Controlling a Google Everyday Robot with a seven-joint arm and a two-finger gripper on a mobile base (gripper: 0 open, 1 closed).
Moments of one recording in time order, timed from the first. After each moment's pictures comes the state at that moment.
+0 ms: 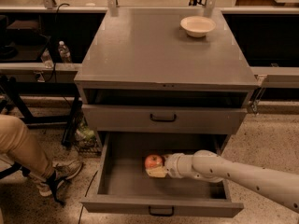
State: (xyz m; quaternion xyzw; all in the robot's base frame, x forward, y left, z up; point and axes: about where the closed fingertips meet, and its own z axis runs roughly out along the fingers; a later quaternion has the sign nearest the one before) arm 0.557 -0.035 0.425 -0.35 0.83 0.27 0.34
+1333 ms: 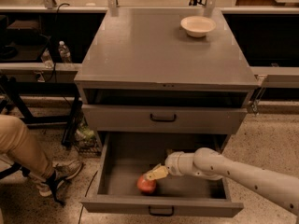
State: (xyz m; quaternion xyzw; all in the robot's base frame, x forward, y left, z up) arm 0.566 -0.032 0.420 -0.35 0.82 0.29 0.34
